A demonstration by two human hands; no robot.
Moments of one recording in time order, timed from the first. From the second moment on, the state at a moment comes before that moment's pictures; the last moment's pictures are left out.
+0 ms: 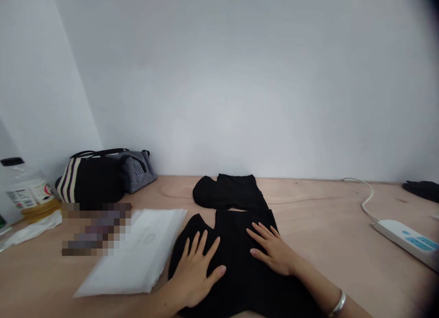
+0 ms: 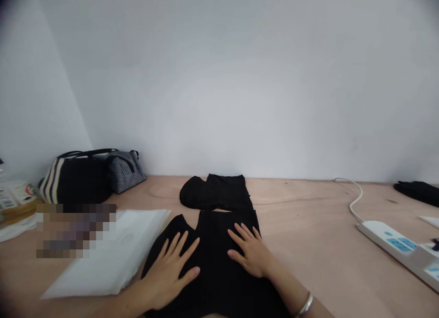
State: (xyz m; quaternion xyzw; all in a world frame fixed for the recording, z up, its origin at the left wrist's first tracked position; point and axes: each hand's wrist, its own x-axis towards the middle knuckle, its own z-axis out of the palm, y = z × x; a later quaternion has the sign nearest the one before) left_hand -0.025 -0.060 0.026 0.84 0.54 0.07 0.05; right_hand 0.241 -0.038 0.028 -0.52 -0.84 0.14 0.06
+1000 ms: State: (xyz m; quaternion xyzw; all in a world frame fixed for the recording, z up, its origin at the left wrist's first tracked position) left_hand -0.035 -0.025 0.122 0.84 0.55 0.04 -0.03; right_hand 0.267 -0.042 0.120 -0.55 -0.83 0.04 0.03
